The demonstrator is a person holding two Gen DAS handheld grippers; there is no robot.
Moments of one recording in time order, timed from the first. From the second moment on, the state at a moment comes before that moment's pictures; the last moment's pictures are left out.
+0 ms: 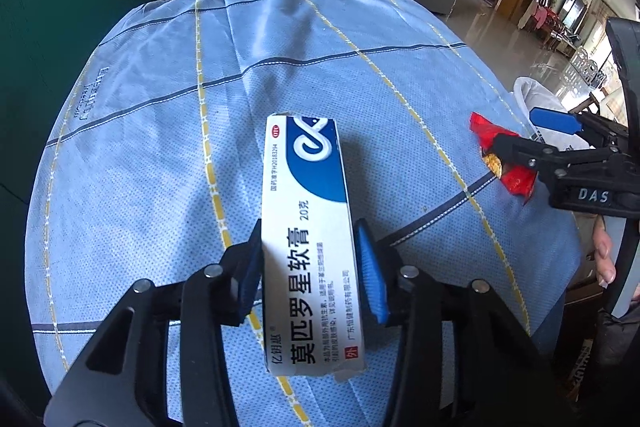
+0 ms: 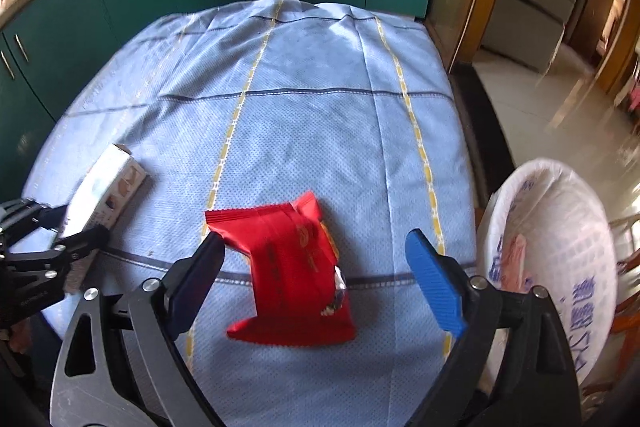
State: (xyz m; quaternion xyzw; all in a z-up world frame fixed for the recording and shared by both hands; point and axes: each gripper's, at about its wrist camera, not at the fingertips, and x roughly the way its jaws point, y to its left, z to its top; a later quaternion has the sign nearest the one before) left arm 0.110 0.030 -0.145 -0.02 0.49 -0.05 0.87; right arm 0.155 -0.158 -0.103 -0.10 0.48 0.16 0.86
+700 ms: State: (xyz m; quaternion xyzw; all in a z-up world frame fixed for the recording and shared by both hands) left arm 0.111 0.012 -0.146 0.01 0.49 -0.05 0.87; right arm 0.140 -0.142 -0.120 -0.11 0.49 0.19 0.84
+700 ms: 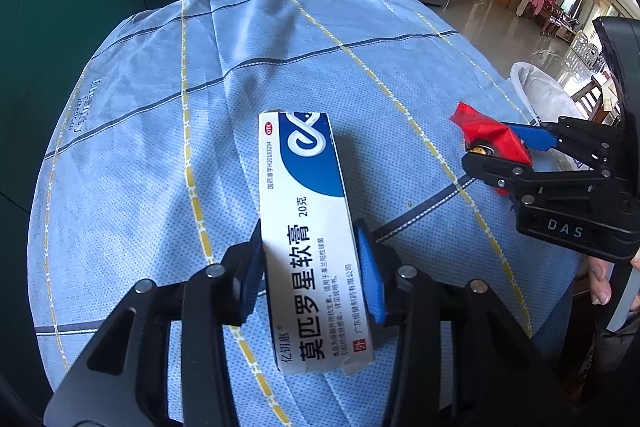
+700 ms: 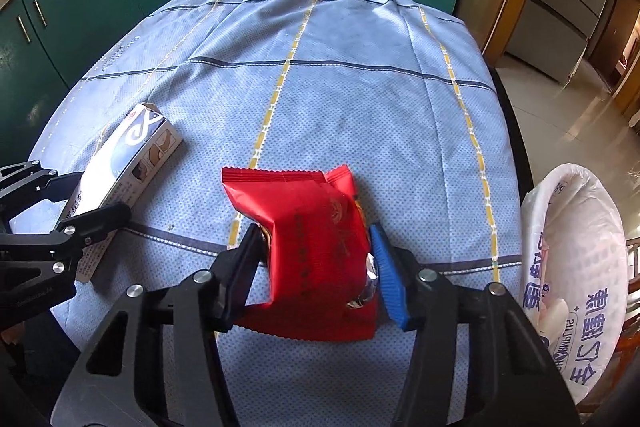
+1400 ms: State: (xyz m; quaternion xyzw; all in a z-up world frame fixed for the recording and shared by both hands) left arm 0.109 0.002 -0.146 0.03 0.49 -0.05 0.87; right arm 0.143 -0.140 -0.122 -0.10 0.48 0.21 0.85
